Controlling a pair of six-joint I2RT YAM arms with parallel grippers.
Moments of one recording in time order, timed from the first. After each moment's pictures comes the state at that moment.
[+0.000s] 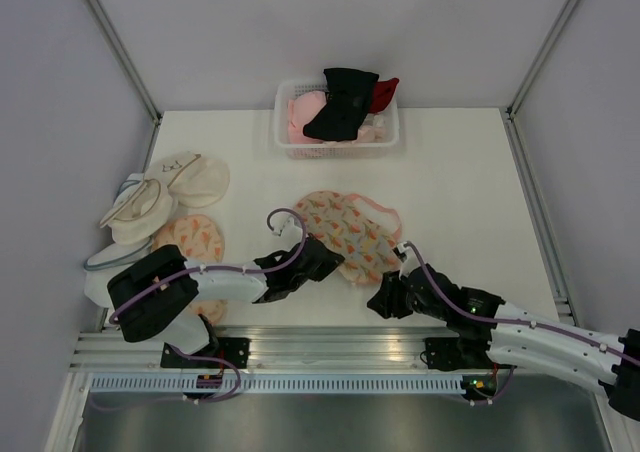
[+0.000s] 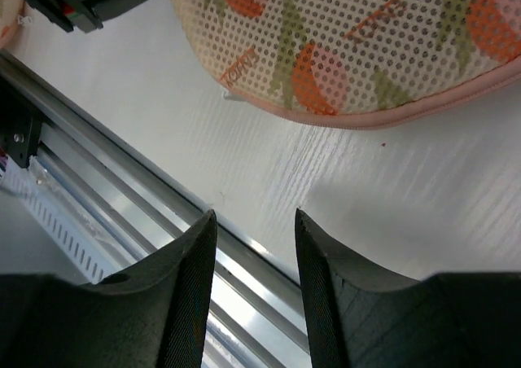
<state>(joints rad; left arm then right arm) -1.03 1.50 0.56 0.29 -0.35 -1.44 1.03 0.65 0.26 -0.26 0.05 0.77</state>
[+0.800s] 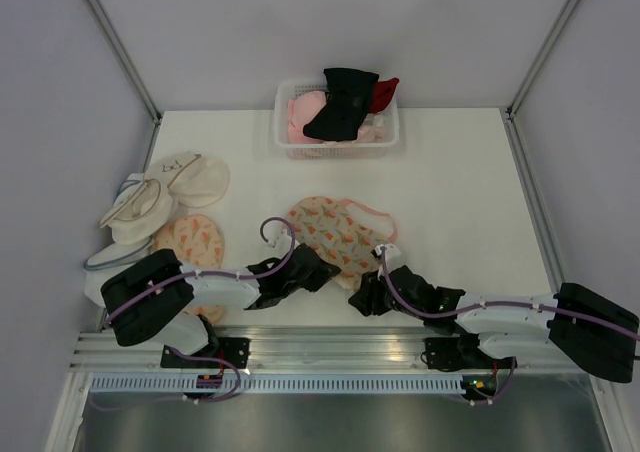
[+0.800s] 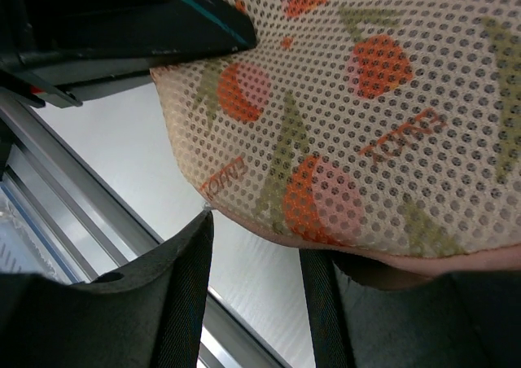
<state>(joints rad) -1.03 1.45 0.48 0.29 -0.27 -1.56 1.08 1.10 0.19 0.31 0.11 0.70</state>
